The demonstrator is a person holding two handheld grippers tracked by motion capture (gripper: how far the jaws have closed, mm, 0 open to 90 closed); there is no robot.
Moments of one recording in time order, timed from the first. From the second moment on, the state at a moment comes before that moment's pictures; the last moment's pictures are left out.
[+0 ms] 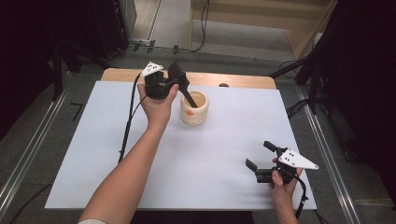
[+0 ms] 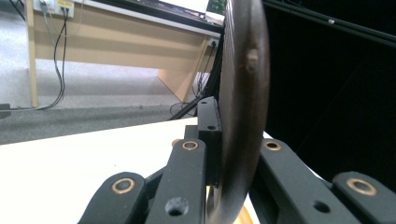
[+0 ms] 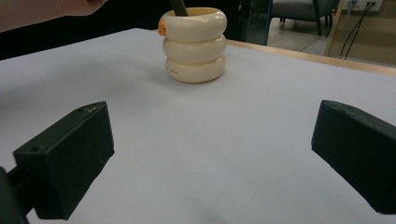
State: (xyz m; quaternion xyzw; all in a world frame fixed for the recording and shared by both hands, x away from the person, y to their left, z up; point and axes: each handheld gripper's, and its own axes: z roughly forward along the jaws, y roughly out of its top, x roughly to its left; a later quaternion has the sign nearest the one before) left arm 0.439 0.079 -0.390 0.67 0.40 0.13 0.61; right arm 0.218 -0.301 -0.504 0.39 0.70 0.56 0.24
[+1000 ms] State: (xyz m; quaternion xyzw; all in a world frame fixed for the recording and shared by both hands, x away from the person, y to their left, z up) left arm 0.444 0.072 -0.420 0.67 0.42 0.11 0.60; right arm 0.218 -0.301 -0.504 0.39 0.70 0.56 0.24
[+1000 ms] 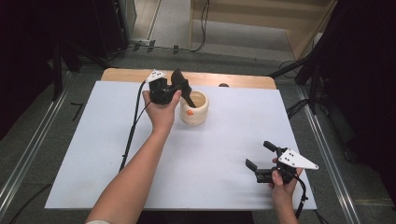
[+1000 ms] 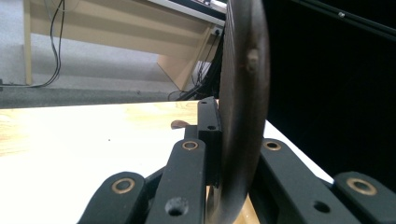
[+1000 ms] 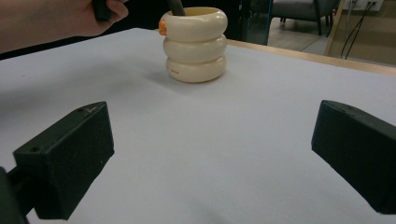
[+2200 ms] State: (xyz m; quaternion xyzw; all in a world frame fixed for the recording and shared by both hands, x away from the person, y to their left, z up) left arm 0.447 0.063 -0.434 0.67 0.43 0.08 0.60; right arm 0.218 -0.300 -0.504 0.39 0.70 0.55 0.24
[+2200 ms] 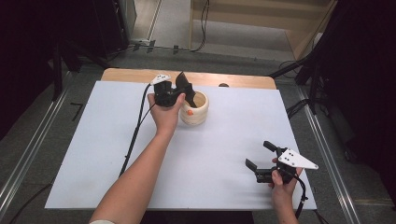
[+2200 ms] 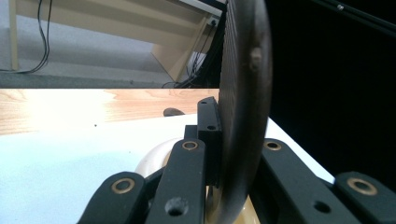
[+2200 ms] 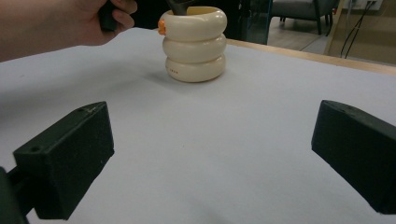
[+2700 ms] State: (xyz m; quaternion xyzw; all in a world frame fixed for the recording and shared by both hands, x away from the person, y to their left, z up) left arm 0.448 0.067 -0.440 0.68 0.44 0.12 0.57; right arm 0.219 -0.301 -0.504 0.39 0.70 0.55 0.24
